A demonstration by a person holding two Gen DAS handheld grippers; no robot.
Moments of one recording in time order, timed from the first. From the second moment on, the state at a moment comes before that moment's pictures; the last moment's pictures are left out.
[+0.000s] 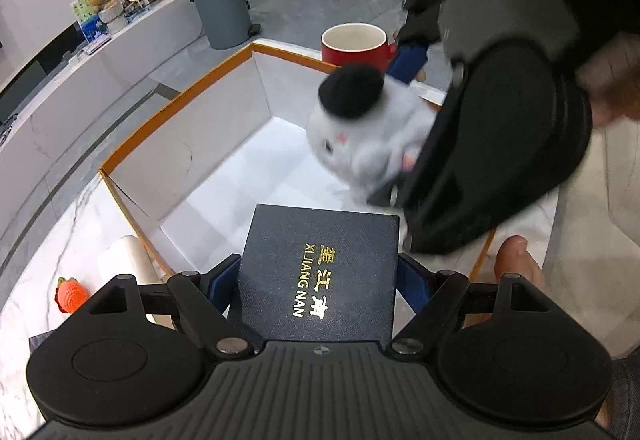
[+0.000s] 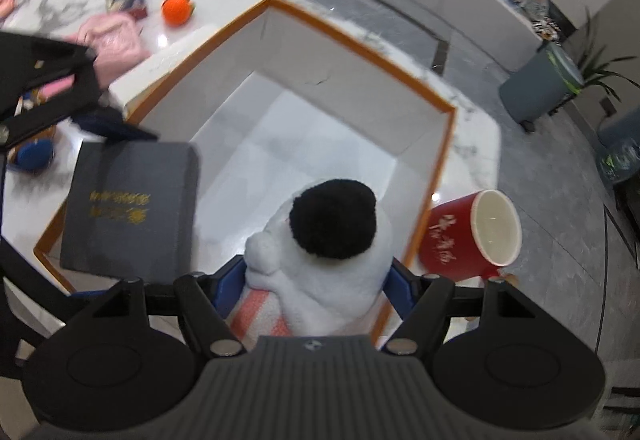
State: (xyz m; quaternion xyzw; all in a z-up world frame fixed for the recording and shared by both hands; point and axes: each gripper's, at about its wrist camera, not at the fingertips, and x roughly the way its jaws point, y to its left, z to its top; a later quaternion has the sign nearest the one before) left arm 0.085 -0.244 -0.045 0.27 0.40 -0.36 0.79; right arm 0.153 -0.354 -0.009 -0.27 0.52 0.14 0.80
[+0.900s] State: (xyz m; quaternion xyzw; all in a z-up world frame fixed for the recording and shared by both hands) left arm 0.109 -0.244 -0.072 0.26 0.47 -0.36 0.76; right arm 0.170 -0.359 -0.067 -0.25 0.58 0.14 0.77
